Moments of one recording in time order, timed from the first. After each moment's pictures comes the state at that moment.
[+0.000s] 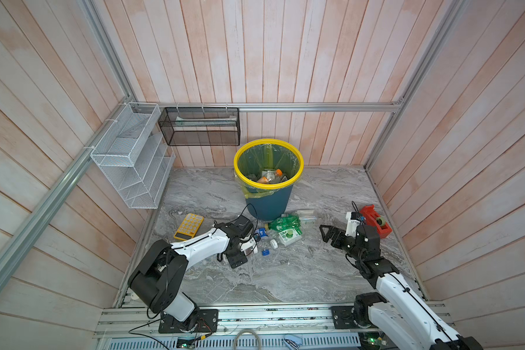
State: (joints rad) left arm -0.63 1.58 0.88 -0.73 -0.10 0.49; right arm 0.18 0.81 0.35 -0.06 -0.20 0.54
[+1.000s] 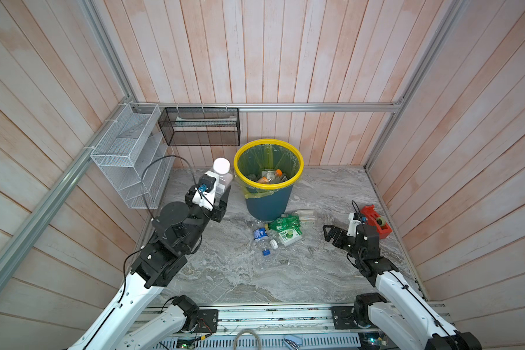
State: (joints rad) left arm -0.61 0.84 1.10 -0.15 -0.25 0.23; right arm 0.16 0.83 0.35 -0.07 -0.12 0.54
